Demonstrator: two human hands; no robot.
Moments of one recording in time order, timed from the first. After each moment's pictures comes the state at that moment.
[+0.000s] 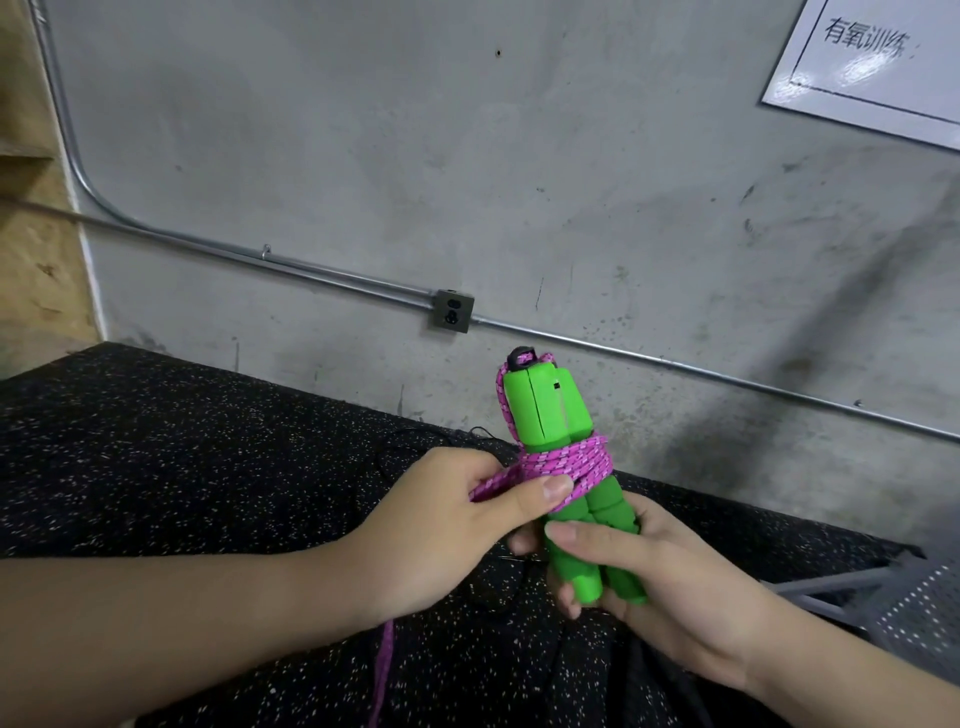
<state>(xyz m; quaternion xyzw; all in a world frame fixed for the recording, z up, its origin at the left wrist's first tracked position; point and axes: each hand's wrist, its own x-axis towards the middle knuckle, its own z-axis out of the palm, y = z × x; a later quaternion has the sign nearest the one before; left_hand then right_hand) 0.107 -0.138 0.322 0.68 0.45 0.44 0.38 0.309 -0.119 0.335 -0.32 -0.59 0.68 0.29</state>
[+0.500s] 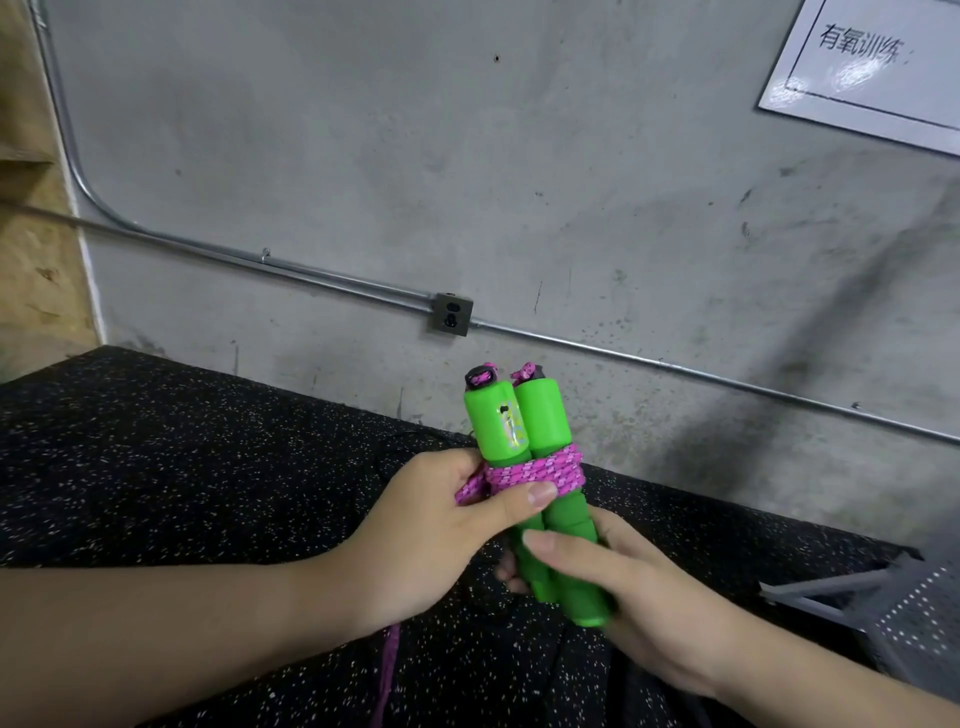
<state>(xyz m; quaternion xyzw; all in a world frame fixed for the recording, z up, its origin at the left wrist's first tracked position) 0.107 -0.133 0.311 0.62 0.40 0.51 0.44 0.295 -0.122 0.323 -0.33 -0.63 0.64 0.29</state>
